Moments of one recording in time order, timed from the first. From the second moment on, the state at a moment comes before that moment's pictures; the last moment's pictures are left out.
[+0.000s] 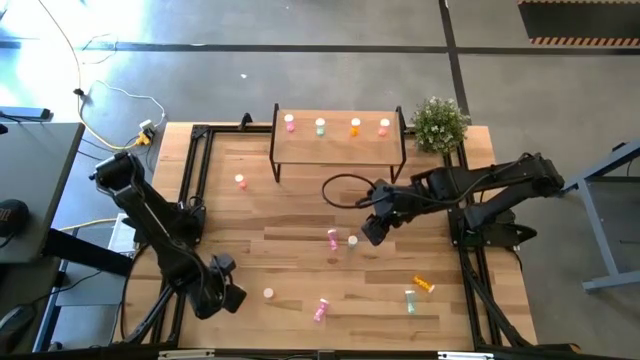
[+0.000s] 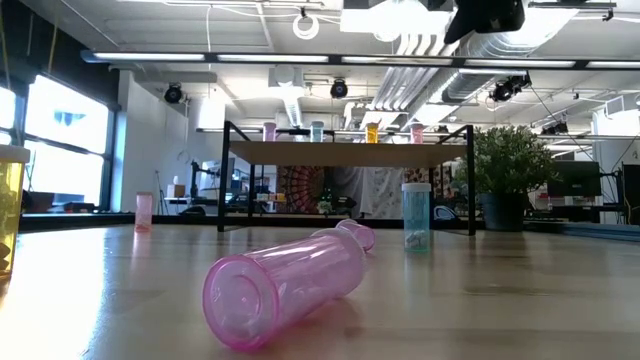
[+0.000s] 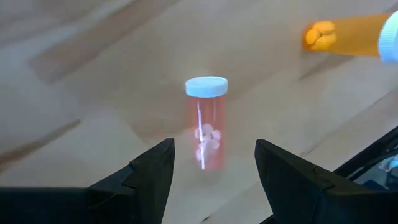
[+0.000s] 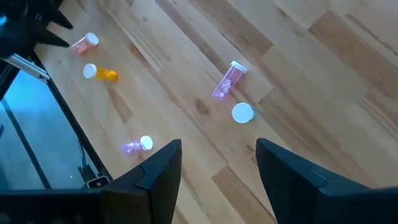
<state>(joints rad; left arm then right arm) -0.83 1.42 0.77 -0.62 -0.14 -2.00 0.19 1.41 1.40 -1.00 0.05 0.96</state>
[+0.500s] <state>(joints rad) -0.83 1.57 0.77 -0.56 -0.10 -2.01 0.18 1.41 1.40 -1.00 0.05 0.94</state>
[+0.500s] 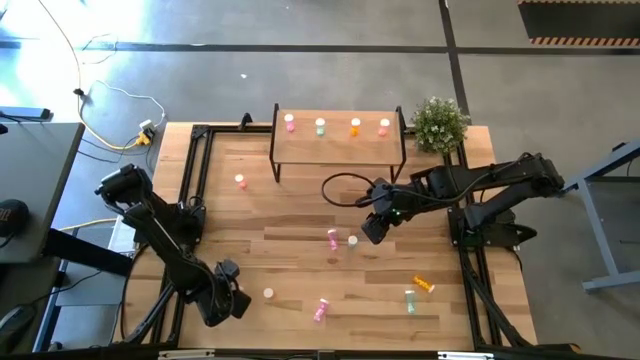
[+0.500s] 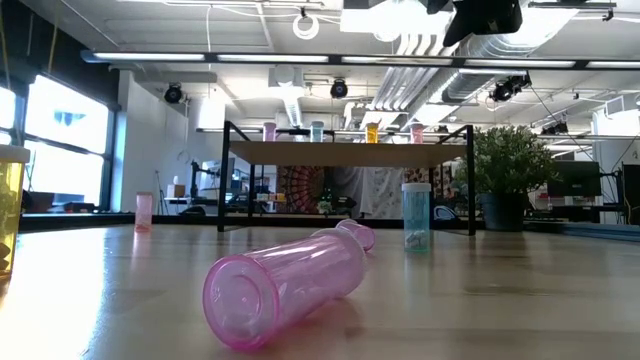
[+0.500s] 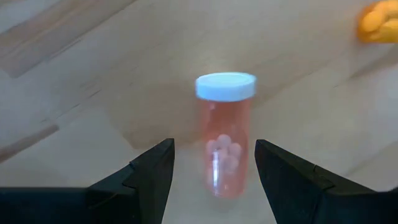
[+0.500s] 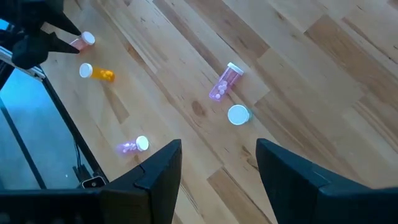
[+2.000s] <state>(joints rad) -0.67 1.32 0.99 -0.55 -0.64 -1.47 0.18 1.41 1.40 -0.44 -0.10 0.47</state>
